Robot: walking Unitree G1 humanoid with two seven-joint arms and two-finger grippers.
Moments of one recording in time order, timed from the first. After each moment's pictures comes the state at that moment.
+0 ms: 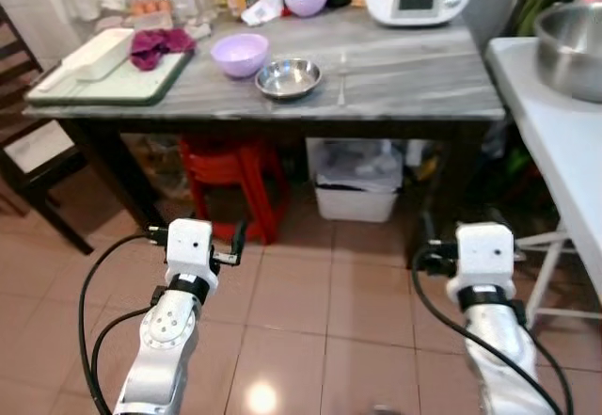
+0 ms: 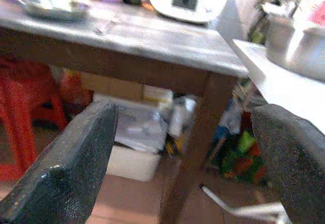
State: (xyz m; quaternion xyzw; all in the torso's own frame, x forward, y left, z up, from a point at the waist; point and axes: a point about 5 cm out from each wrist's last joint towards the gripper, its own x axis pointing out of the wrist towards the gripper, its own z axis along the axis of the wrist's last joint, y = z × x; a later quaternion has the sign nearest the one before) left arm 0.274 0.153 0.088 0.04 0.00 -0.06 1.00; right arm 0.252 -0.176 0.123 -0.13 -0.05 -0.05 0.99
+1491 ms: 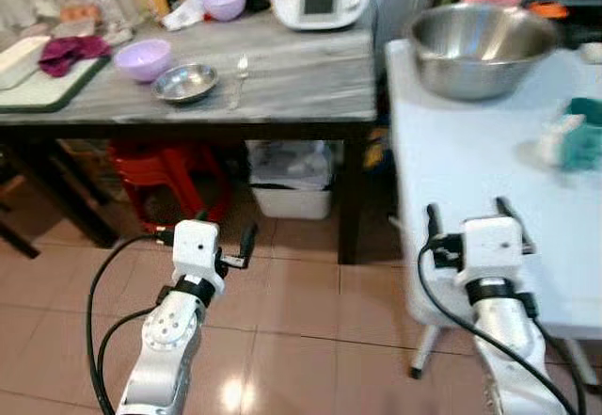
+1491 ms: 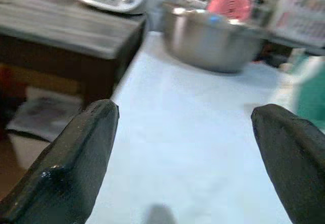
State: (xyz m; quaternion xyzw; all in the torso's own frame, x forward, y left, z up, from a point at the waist) left arm 0.274 0.146 0.090 0.02 -0.01 -0.11 0.99; right arm 0.254 -0.184 0.133 -0.16 -0.06 -0.05 0.98
